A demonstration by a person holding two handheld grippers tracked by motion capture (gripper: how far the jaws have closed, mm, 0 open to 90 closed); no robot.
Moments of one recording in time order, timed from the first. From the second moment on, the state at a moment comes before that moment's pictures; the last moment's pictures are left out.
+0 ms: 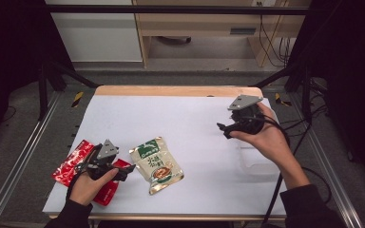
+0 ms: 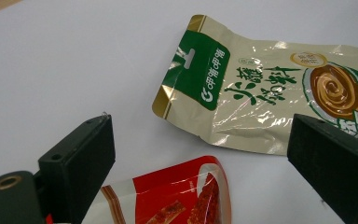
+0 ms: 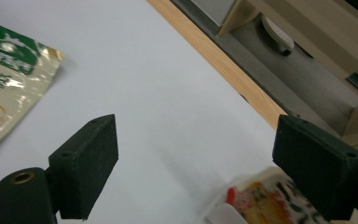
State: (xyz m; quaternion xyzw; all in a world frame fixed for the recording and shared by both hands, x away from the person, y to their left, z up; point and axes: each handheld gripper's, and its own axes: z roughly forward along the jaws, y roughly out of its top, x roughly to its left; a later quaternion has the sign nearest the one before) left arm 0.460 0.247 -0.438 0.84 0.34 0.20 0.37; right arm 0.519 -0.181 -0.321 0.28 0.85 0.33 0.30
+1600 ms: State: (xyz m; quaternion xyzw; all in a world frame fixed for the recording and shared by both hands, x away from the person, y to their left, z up) left arm 0.504 0.228 -0.455 0.87 0.33 0.16 0.33; right arm 0.458 -0.091 -0.447 0.30 0.85 0.35 0.25
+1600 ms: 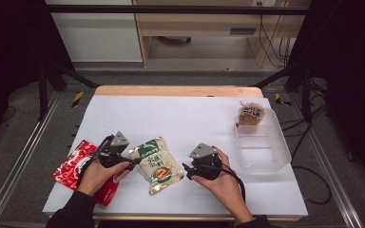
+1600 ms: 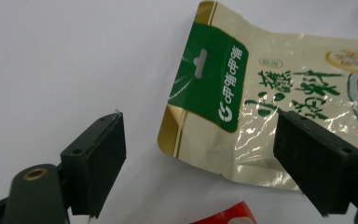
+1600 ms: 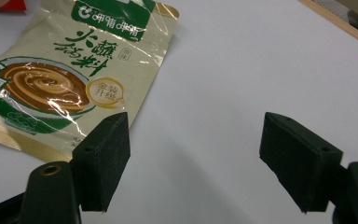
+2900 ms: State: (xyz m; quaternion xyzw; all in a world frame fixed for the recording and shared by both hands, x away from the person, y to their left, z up) left arm 0.497 0.217 -0.457 0.88 0.32 0.12 0.32; right arm 0.460 -0.096 -0.453 0.29 0.86 0.33 0.25
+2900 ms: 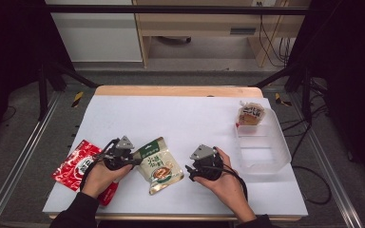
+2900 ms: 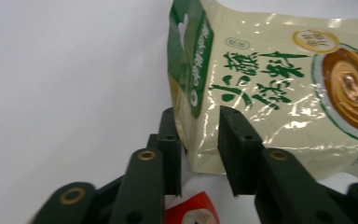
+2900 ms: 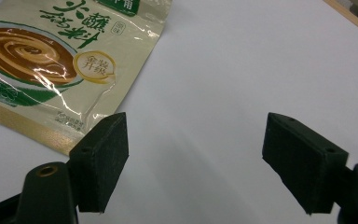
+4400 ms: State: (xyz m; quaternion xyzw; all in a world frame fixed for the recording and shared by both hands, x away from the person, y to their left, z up) left arm 0.470 0.181 -0.340 0.90 0.21 0.13 0.35; right arm 0.457 -0.112 -0.390 0.28 0.84 0.37 0.28
